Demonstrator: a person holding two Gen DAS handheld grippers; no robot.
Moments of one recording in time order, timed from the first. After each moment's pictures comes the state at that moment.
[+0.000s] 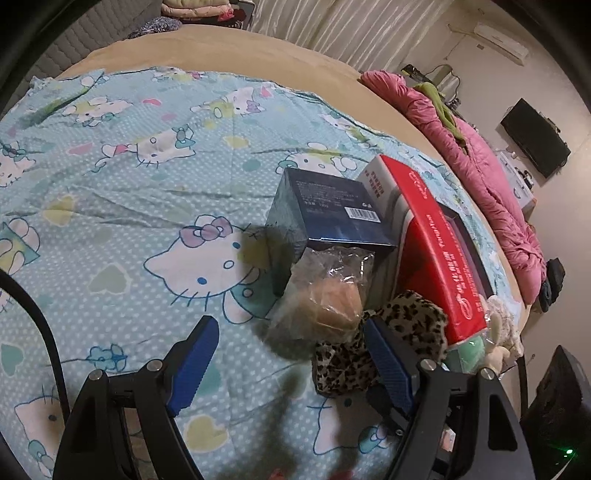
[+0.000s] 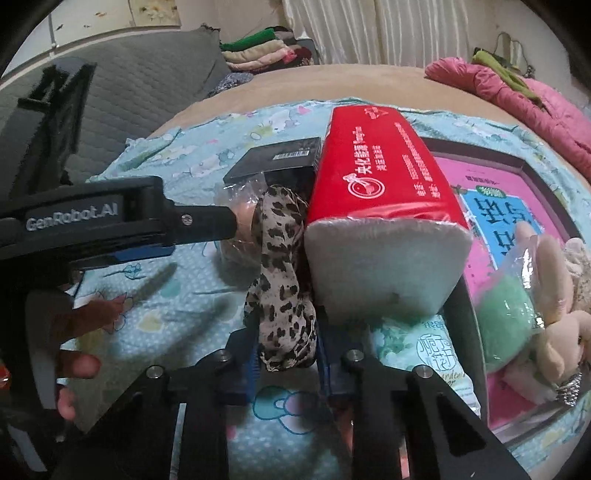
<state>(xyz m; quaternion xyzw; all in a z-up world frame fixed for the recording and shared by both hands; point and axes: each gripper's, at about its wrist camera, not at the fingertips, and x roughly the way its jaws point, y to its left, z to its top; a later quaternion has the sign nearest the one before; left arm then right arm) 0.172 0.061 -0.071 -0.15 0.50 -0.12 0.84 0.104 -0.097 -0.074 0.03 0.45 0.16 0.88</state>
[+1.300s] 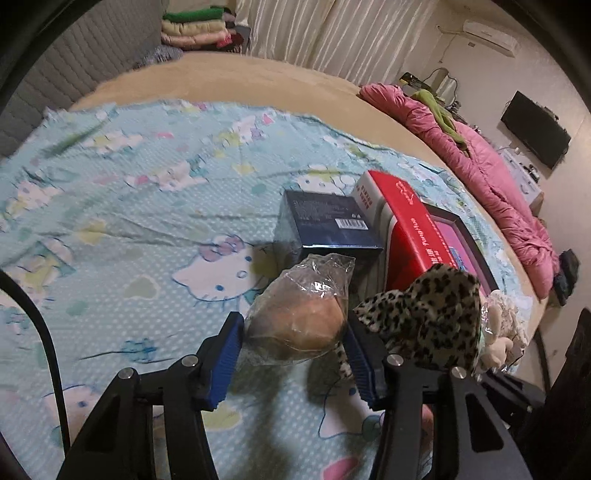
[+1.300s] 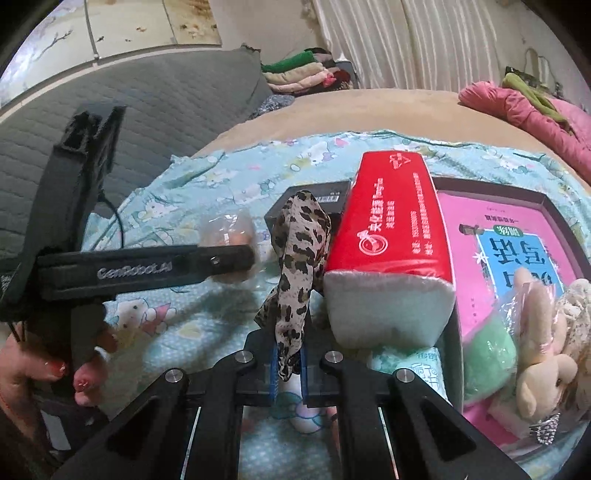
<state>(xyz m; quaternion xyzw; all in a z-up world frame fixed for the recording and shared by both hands) 0.141 0.059 -0.039 -0.11 0.46 -0.09 0.88 0.085 -0.114 -0.038 0.04 0.40 0.24 0.89</state>
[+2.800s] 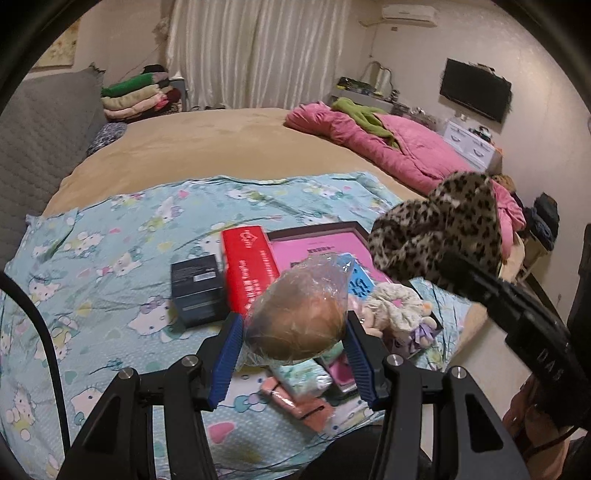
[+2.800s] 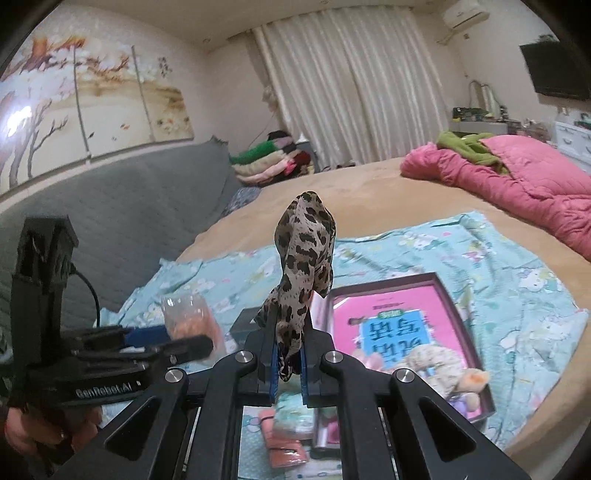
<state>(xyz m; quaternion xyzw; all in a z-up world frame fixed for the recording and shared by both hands) 0.062 -0.080 0.092 -0.01 0.40 -0.16 0.90 0.021 -0.262 0.109 0.12 0.26 0.16 0.94</state>
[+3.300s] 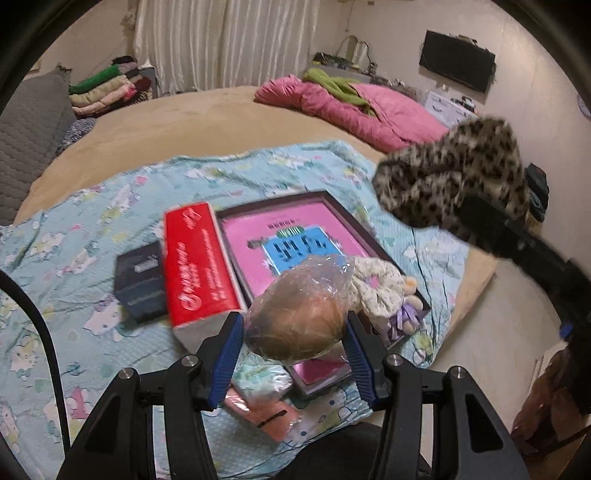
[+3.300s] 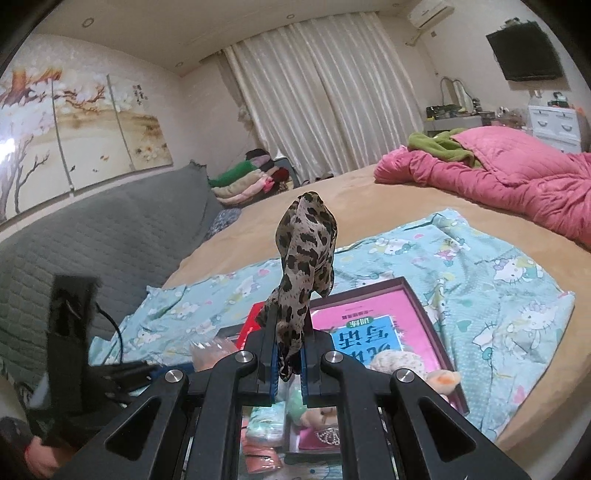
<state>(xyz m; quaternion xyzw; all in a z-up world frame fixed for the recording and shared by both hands) 0.078 -0.138 0.052 0.02 0.44 -0.20 0.88 0.018 -0.310 0.104 0.16 0.25 0.13 0.95</state>
